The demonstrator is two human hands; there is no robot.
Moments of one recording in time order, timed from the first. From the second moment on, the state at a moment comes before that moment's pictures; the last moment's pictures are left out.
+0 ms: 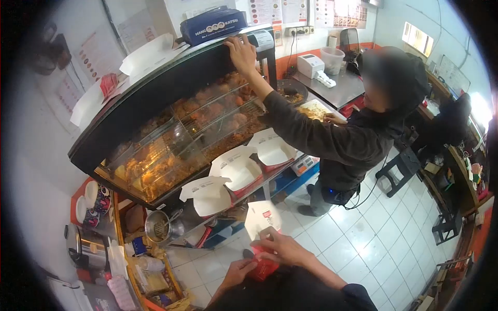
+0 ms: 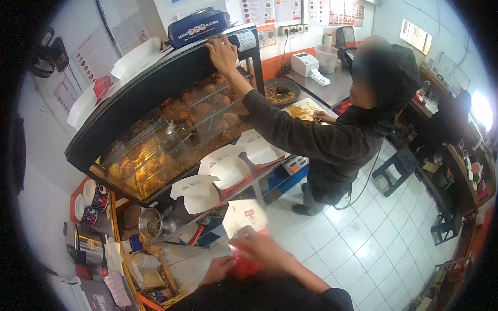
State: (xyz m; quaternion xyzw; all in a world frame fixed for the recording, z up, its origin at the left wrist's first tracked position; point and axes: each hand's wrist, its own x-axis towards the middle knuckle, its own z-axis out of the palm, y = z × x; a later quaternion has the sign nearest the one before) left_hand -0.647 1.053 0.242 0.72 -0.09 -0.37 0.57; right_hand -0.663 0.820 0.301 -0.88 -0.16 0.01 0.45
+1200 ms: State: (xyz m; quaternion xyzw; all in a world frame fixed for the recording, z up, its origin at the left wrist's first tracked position) left_hand -0.639 1.067 0.244 0.76 -0.18 -0.40 0.48; right_hand -0.681 0.840 0.270 -0.85 -0.26 0.03 0.46
